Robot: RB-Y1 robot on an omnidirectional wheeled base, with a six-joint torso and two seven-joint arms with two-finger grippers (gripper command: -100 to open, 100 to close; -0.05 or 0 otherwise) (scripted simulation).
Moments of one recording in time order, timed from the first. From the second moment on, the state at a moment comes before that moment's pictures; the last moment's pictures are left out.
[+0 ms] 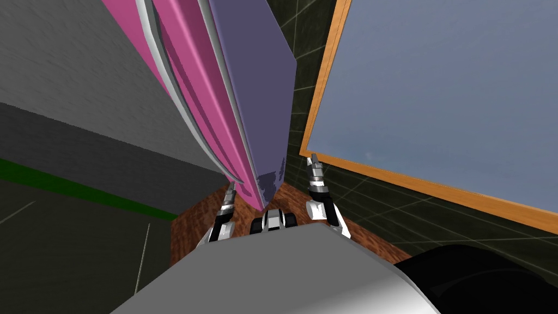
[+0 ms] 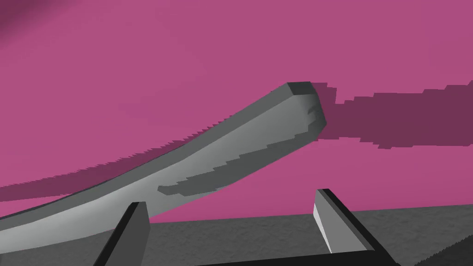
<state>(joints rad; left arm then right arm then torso) 0.17 0.19 0.02 -1.16 0.08 -0.94 -0.20 0.45 0.00 0.07 -2.28 0.02 -0.37 0.10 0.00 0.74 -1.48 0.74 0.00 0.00</state>
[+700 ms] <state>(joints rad) 0.11 0.21 0.02 -0.99 0.09 -1.01 -0.24 0.45 0.00 0.07 -2.28 0.02 -0.37 0.10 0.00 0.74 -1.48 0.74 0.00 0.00</state>
